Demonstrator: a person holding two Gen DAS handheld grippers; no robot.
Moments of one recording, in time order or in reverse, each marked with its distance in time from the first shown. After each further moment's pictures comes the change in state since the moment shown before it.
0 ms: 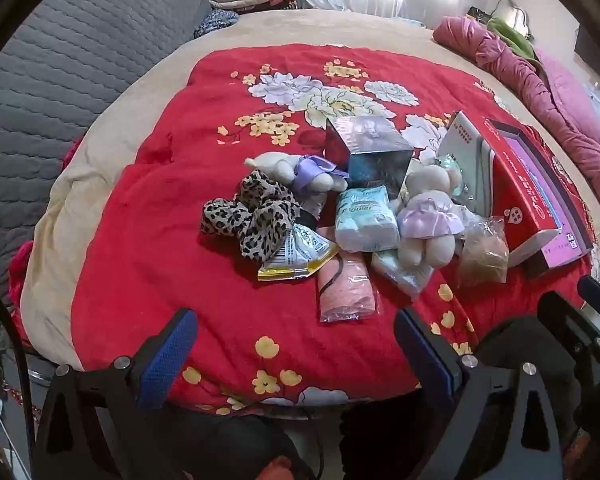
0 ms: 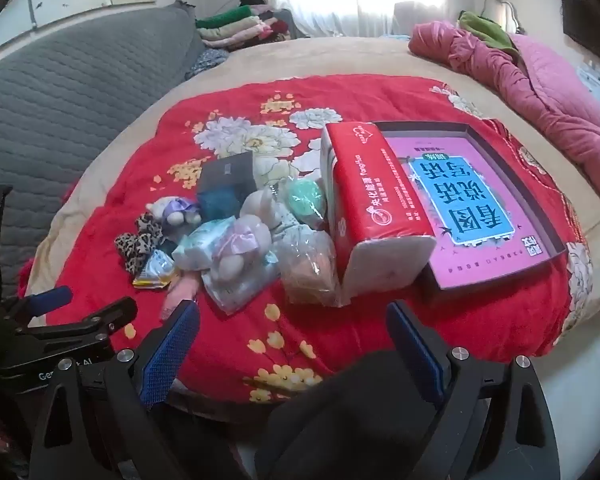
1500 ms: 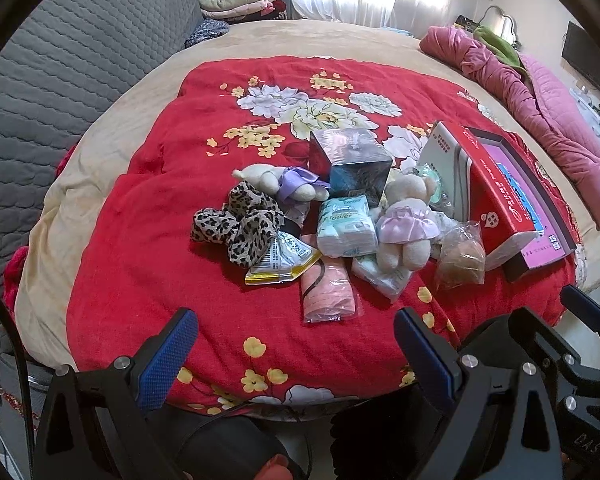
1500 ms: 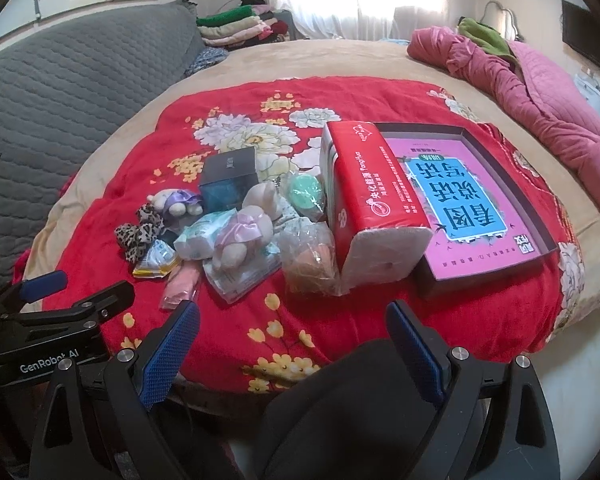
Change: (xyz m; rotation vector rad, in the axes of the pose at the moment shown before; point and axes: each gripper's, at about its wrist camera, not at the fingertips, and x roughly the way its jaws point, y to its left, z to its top) left arm -0.011 -0.002 -0.002 0.001 -0.012 -0.070; right arm -0.007 0.009 -0.010 -0.032 0.003 -0.058
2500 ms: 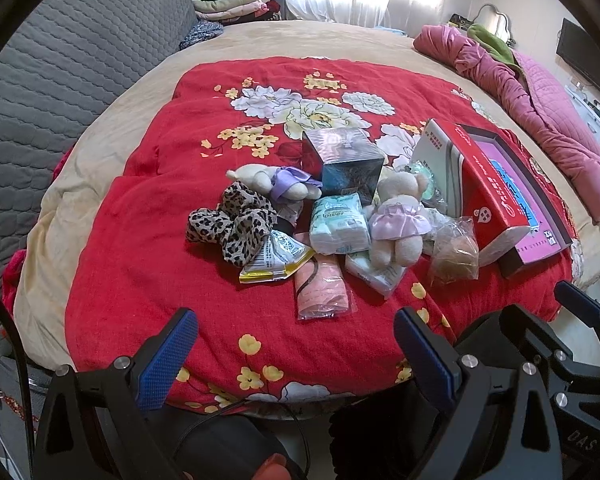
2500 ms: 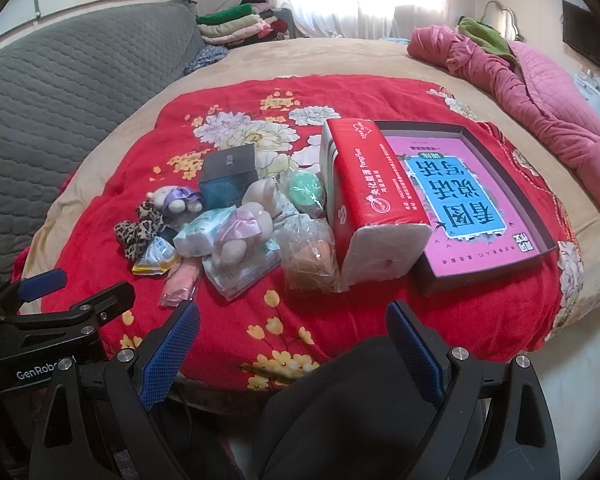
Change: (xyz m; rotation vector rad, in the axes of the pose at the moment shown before) left arm -0.002 -0.004 -0.003 0.017 -0.003 -0.009; right arm 0.001 0.000 -0.001 -0.001 0.008 -0.002
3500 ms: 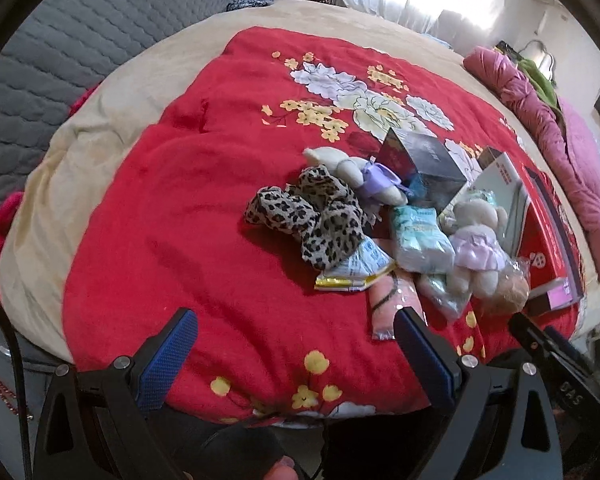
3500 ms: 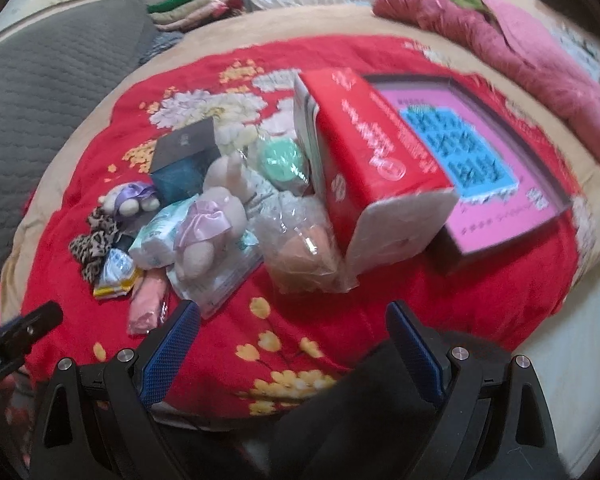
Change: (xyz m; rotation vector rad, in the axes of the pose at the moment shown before) left arm 0.042 0.078 0.009 -0.204 0.065 -0.031; right arm 0.072 0.001 0.009 0.175 0.107 -0.074
